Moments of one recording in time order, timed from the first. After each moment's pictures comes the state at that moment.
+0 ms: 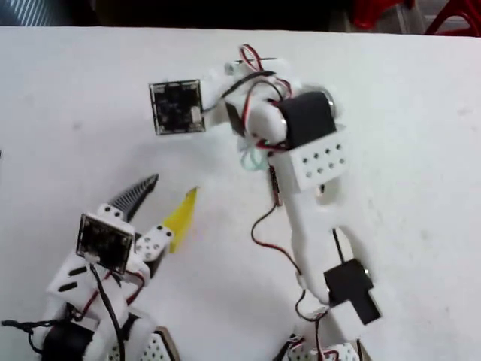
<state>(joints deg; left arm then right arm) 13.1 -104.6 67.7 58.8 -4.4 -27.7 -0.2 -38.6 88.3 81.1</state>
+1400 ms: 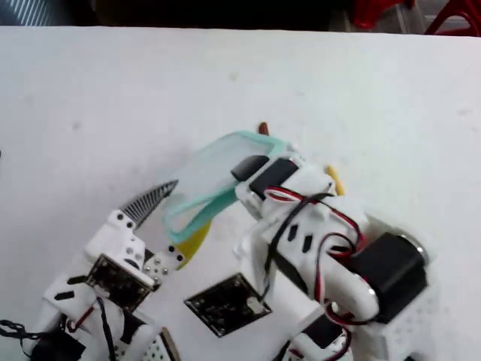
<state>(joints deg) 23.6 -104.7 62.5 58.8 -15.3 -40.2 -38.3 -14.0 97.4 99.8</state>
